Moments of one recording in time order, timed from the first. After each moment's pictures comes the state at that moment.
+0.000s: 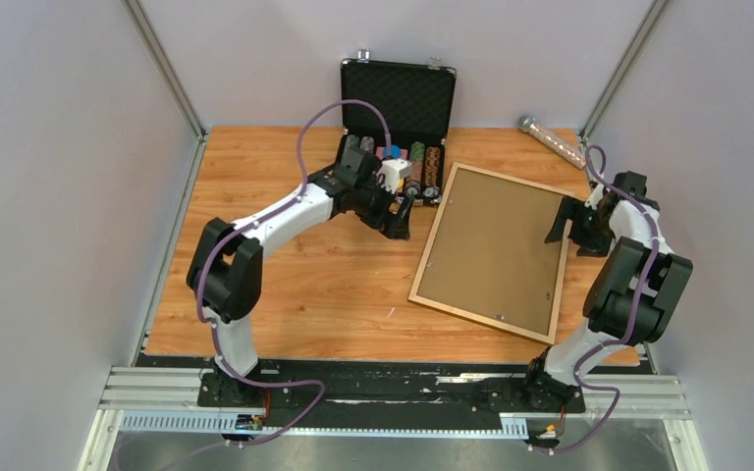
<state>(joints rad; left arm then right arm) -0.59 1.83 1.47 -0.49 0.44 -0.03 -0.45 1.68 1.22 -0.71 -0.29 -0.07</state>
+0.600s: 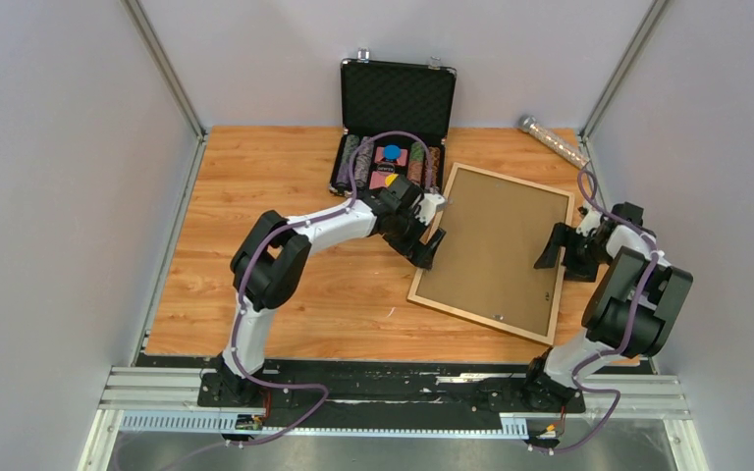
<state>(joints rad) -0.76 2.07 1.55 -0.48 0.35 -0.05 -0.50 1.63 0.97 -0.65 -0.44 -0.18</state>
